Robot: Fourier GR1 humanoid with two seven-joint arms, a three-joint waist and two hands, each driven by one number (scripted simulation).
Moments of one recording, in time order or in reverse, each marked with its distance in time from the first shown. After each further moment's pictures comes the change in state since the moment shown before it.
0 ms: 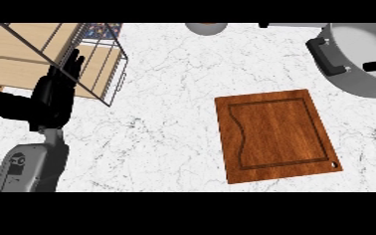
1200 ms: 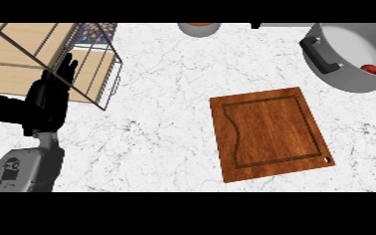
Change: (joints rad) left arm 0.029 0.002 0.026 -0.014 -0.012 0.009 0.025; right arm 0.185 0.095 -0.303 -0.404 -0.412 -0.327 -0.581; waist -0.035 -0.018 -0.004
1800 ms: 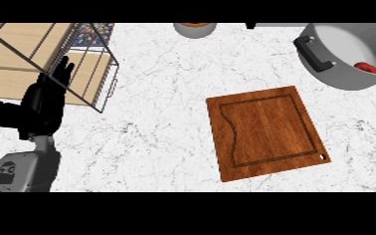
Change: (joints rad) left arm 0.023 0.002 0.021 -0.001 -0.001 -0.023 -0.019; right arm 0.359 0.093 -0.039 -0.419 -0.192 0.041 -0.114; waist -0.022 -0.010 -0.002
